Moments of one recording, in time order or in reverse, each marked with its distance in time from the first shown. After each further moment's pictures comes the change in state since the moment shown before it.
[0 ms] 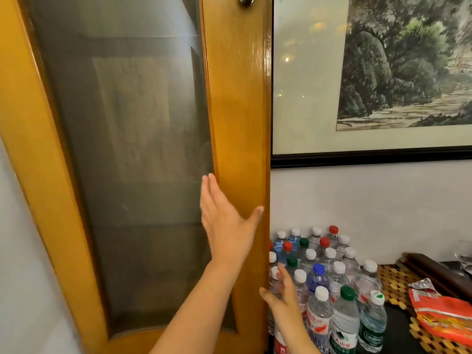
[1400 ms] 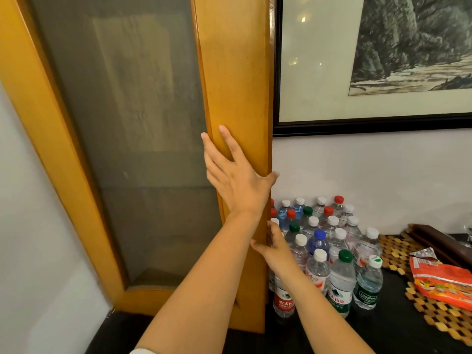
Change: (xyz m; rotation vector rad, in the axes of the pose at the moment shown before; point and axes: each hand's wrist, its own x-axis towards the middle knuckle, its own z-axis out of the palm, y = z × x) left_hand -0.008 0.030 0.017 0.328 0.127 0.013; right_hand 0.017 -0.007 -0.001 -0.104 -0.236 -0.069
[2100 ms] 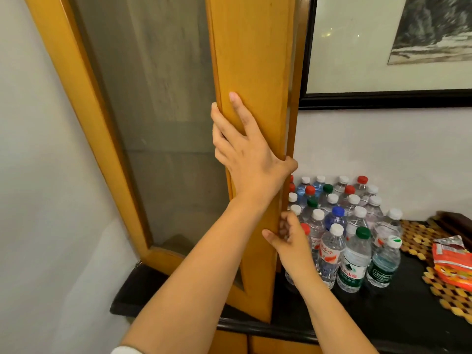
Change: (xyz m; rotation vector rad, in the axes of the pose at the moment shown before) left_hand -0.033 -0.007 -0.053 -0.049 -0.046 0.029; right_hand -0.061 0.011 0.013 -0.095 0.063 -0.200
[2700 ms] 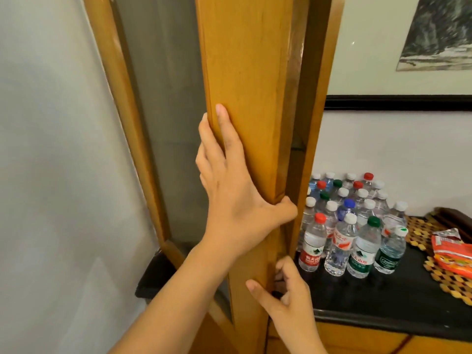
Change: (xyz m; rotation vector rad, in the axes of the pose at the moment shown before) left_hand -0.063 -0.060 -0.142 -0.269 -0.155 0.165; right_hand -0.143 -0.045 0.072 -0.071 -0.015 0.010
